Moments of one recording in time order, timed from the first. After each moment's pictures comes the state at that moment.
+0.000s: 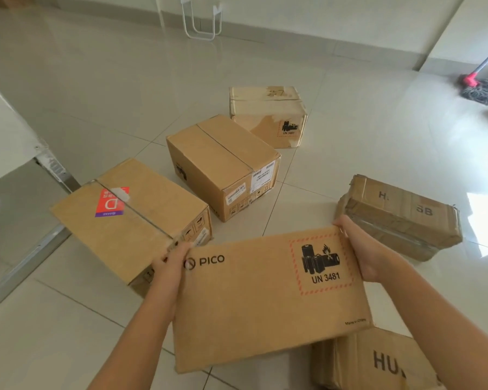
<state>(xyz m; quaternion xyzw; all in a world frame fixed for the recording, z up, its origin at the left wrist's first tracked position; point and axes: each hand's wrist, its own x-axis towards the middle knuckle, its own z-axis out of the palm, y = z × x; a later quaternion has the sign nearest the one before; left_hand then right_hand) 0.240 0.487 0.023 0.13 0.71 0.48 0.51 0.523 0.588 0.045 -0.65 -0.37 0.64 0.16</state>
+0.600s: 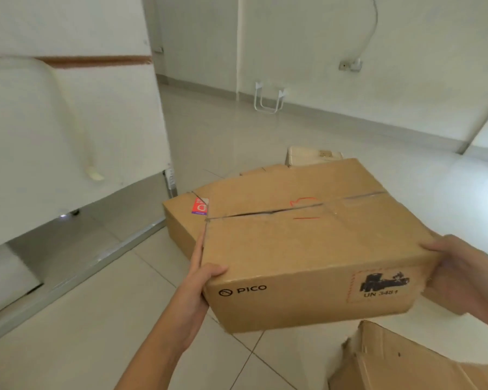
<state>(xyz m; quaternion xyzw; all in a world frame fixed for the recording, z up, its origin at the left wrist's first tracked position) 0.225 0.284 0.116 0.27 0.48 0.65 0.52 0.542 0.428 0.180 -0.43 -0.54 0.66 0.31</state>
